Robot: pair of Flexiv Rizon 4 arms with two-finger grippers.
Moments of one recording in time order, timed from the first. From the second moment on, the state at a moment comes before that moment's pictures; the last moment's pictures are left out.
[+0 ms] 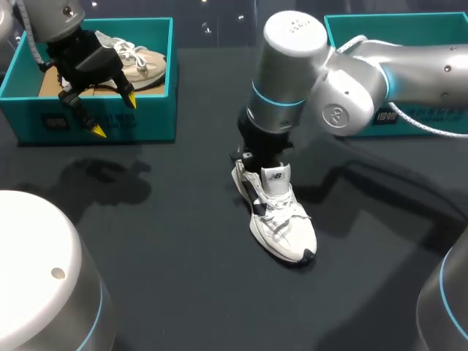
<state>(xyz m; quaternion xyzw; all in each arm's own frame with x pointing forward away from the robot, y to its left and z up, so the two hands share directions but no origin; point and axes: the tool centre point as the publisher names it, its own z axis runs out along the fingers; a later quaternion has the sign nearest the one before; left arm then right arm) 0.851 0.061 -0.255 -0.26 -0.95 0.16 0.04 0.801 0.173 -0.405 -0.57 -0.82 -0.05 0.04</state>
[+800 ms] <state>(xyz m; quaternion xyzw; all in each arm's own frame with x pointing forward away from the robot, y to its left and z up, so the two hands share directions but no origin) 0.851 0.061 -0.255 -0.26 -0.95 0.16 0.04 0.795 0.160 -0.390 -0.52 -0.85 -0.05 0.05</state>
